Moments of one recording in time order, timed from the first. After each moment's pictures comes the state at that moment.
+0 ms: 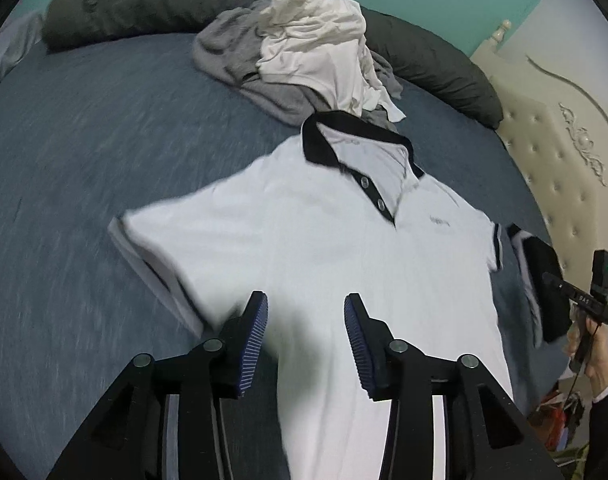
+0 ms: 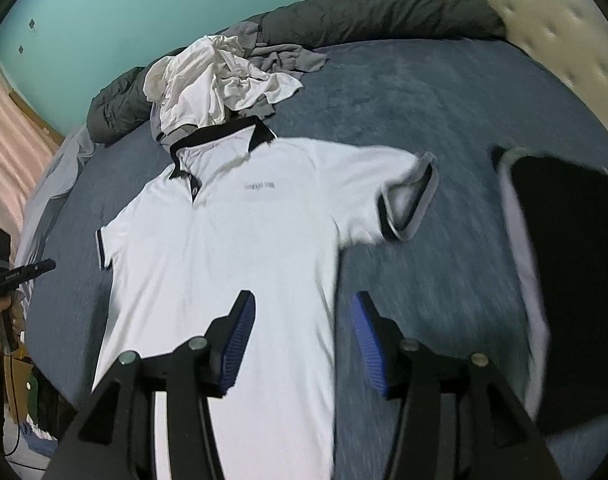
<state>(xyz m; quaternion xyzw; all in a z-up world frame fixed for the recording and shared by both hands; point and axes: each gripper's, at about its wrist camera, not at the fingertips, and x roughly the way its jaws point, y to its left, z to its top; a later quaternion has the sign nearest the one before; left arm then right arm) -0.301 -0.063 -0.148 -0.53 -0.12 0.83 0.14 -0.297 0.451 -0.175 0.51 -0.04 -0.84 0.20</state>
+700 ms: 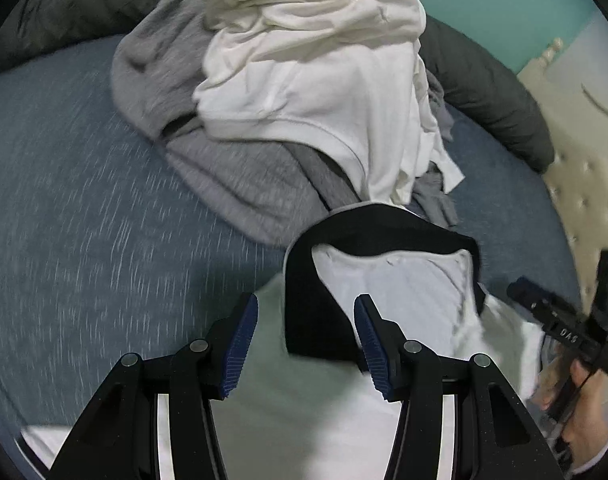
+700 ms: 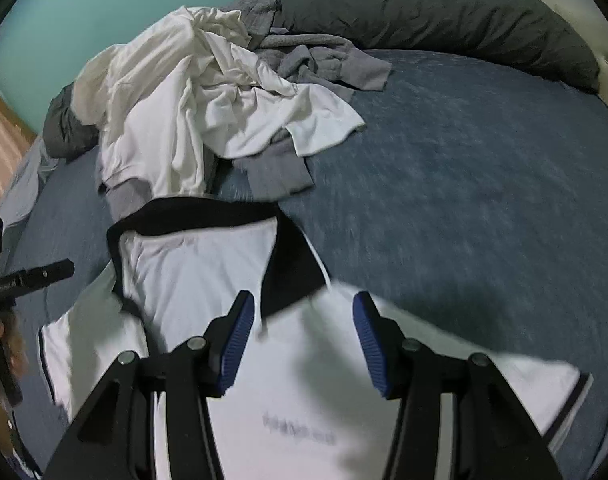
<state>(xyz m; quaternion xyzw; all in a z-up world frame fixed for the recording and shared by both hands) -0.533 0.007 -0.226 -0.53 -0.12 0.84 0.10 -0.543 0.266 -0.250 0.50 0.00 -0.85 0.19</state>
